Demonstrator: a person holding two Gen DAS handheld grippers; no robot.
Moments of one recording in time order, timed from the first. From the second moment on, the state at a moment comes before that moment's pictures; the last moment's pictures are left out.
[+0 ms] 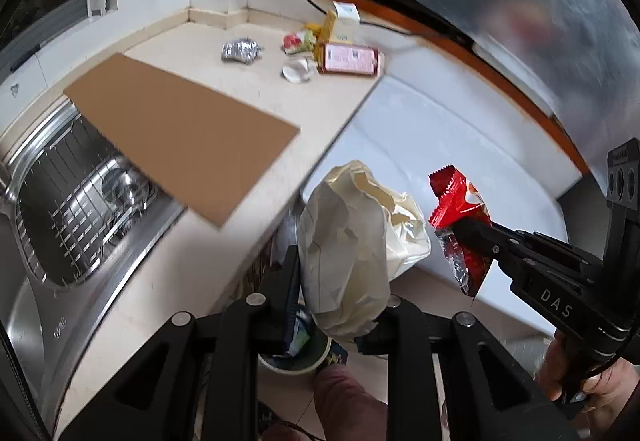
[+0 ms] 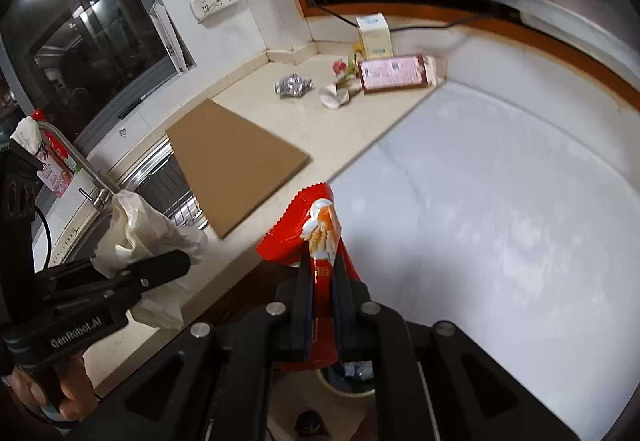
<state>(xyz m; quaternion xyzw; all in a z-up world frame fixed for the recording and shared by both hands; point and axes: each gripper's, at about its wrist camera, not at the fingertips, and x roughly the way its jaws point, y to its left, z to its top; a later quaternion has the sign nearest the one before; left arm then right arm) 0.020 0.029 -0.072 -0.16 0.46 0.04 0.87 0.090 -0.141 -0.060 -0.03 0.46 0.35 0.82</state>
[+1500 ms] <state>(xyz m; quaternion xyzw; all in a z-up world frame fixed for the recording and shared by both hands) -0.004 0.008 -0.505 -0.22 0.61 0.09 0.76 0.048 -0.130 -0.497 -0.03 0.67 0.28 0.69</state>
